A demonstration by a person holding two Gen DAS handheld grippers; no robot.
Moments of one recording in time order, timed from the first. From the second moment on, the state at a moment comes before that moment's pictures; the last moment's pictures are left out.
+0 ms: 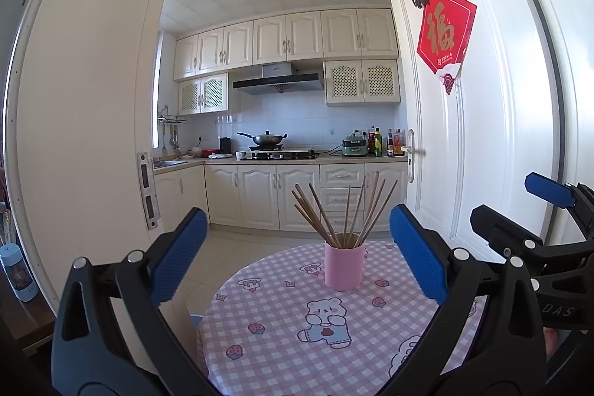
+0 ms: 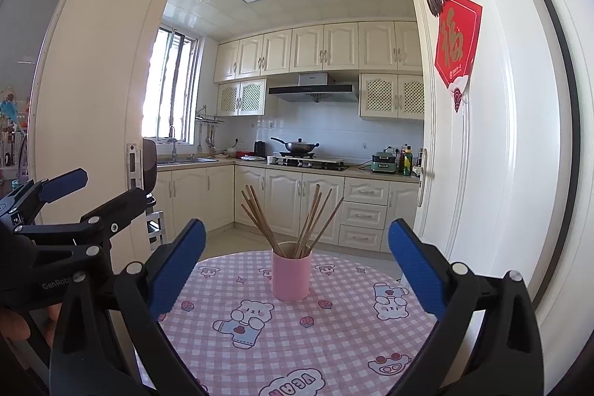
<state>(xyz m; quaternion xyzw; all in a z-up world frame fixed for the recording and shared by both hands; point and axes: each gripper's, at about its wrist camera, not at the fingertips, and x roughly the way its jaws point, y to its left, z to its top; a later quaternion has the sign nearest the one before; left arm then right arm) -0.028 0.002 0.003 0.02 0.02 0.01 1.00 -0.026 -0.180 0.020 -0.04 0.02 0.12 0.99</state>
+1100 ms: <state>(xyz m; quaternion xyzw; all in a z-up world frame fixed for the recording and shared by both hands) -0.021 0.001 0.000 0.02 0.03 0.01 1.00 -0.021 -0.177 0.017 -0.04 0.03 0.12 0.99</state>
